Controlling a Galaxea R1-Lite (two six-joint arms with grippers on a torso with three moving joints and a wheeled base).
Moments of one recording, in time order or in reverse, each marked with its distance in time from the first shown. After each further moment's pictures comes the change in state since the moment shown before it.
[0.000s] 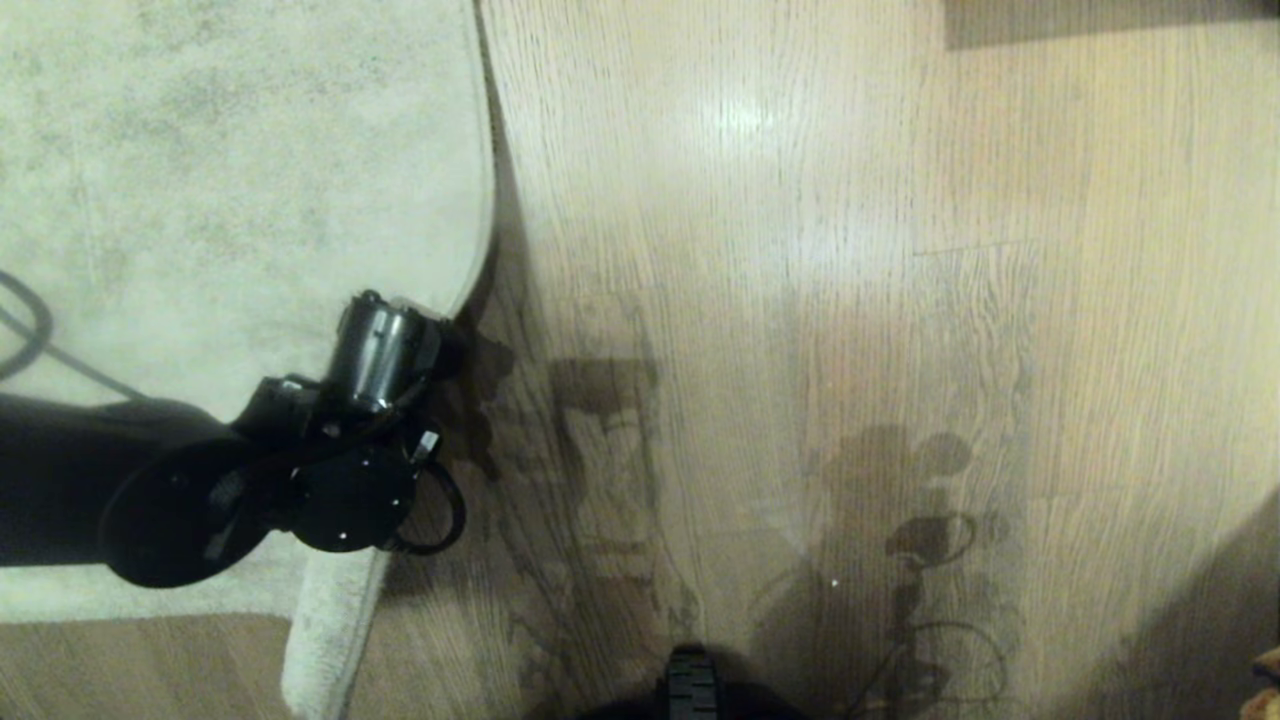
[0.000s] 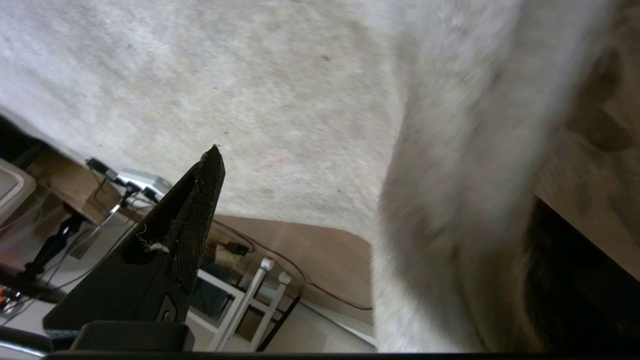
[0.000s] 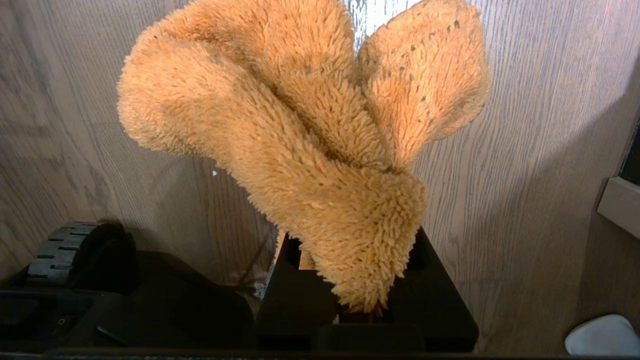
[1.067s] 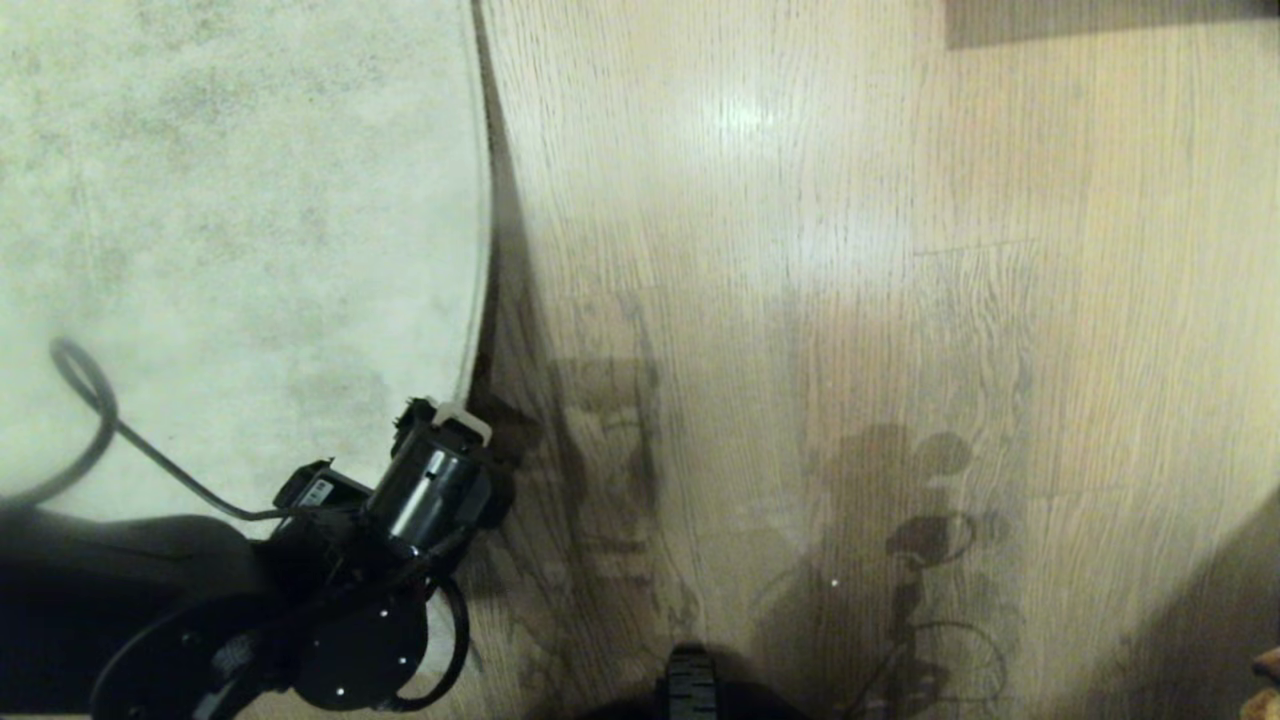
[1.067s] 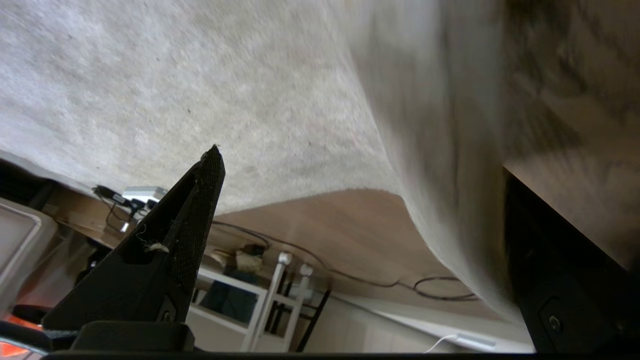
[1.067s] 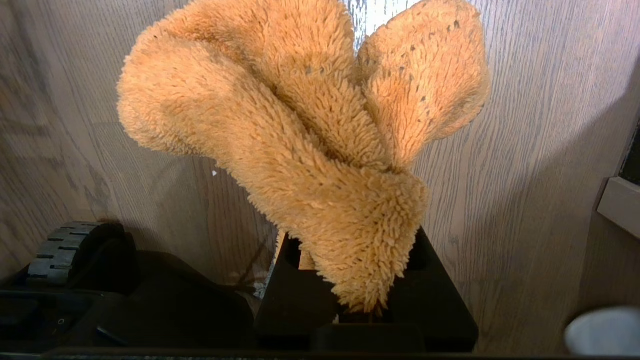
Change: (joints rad) left arm -0.166 -0.009 0.218 -0.002 0.032 -0.051; right arm 0.000 0.000 0.000 0.000 0.000 0.000
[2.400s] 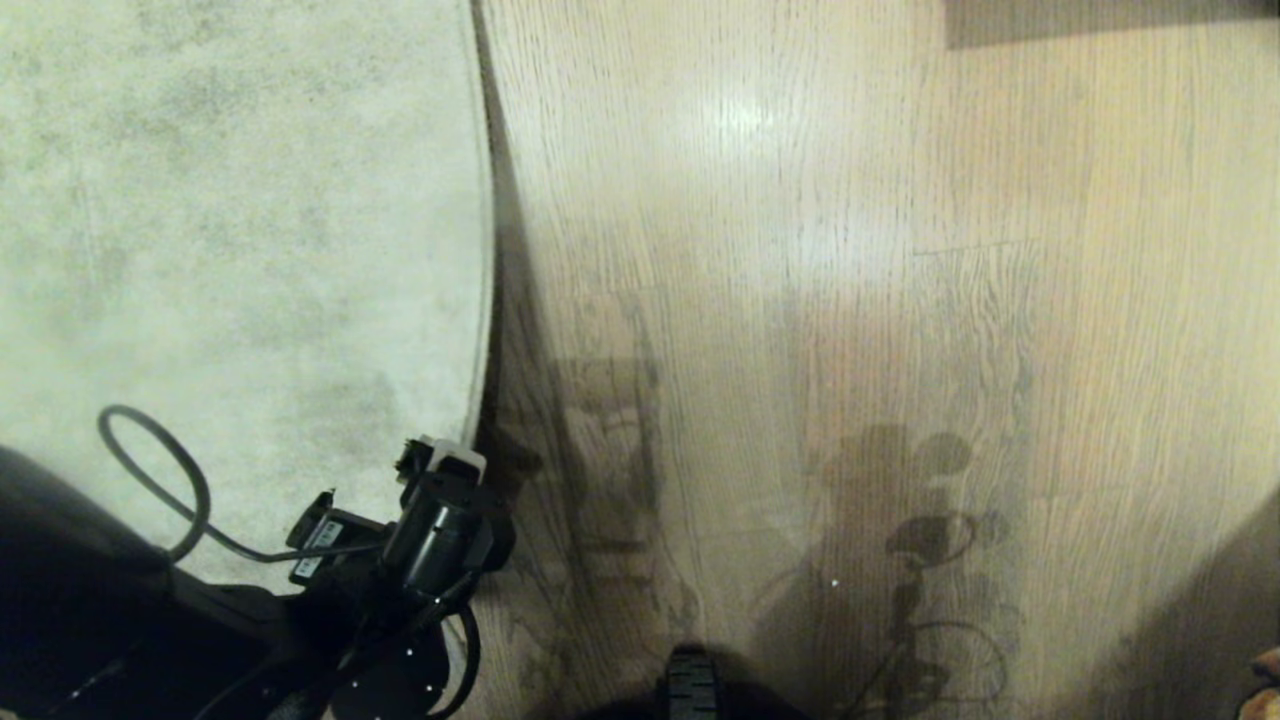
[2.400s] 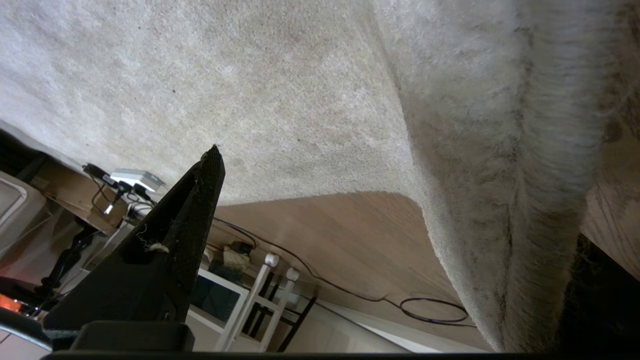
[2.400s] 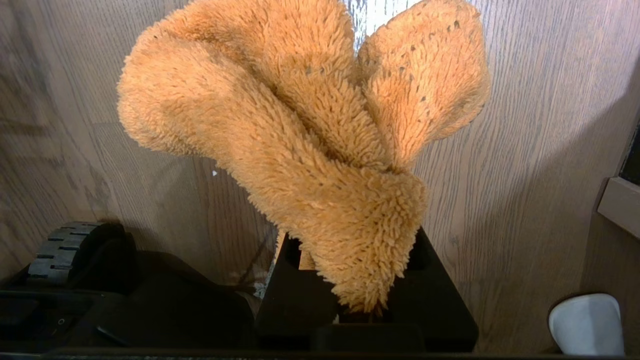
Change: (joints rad) left arm 0.040 0.138 0.177 -0.395 0.048 0.000; right arm 0.000 0.000 0.000 0.000 0.000 0.000
